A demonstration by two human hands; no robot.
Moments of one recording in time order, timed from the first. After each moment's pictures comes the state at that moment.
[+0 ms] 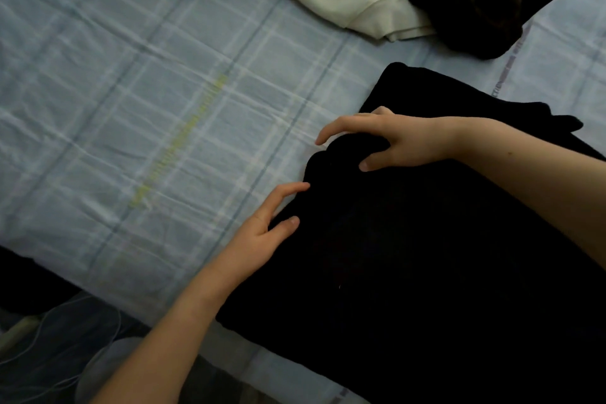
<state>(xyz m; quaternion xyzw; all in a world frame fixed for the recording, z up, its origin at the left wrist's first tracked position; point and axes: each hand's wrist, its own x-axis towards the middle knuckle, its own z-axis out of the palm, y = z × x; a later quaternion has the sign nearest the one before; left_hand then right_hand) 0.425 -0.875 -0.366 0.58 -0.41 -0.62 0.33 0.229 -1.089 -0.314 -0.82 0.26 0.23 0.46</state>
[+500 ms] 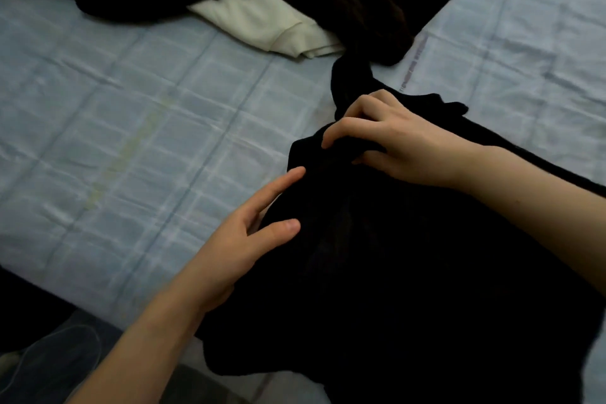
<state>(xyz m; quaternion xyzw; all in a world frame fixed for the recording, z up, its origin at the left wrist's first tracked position) 0.320 -0.860 -0.270 0.49 -0.41 -0.66 0.40 0.096 -1.034 -0.245 -0.94 0.24 -0.02 0.24</state>
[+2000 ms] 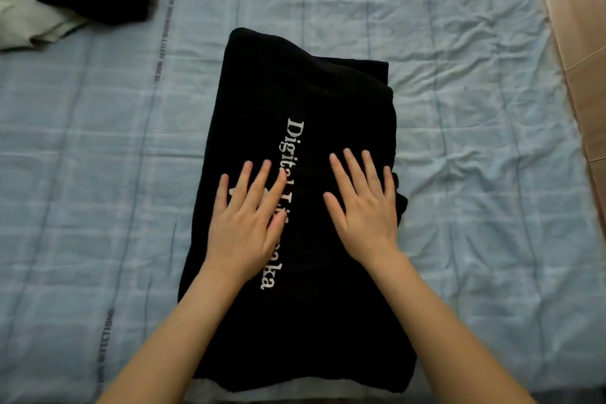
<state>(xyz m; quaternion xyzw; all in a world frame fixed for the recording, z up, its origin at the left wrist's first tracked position) 0.025 -0.825 -0.372 0.52 -0.85 -0.06 -0.01 -0.179 -0.797 -0.376 -0.67 0.74 -0.07 0.11</state>
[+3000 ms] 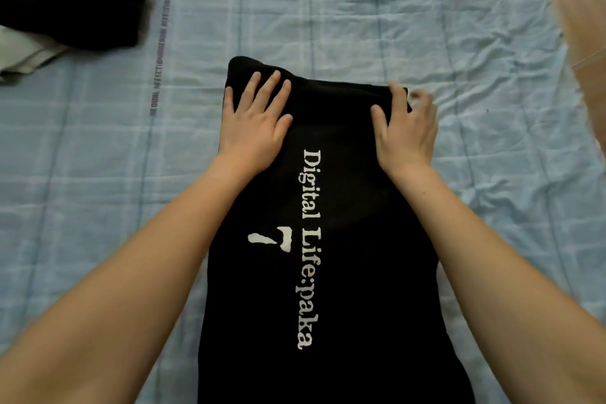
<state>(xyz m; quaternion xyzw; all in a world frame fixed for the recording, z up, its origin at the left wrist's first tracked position) -0.005 -1.042 -0.386 0.52 -0.85 -0.09 0.00 -0.227 -0.966 -0.372 -0.50 0.85 -0.13 0.08</state>
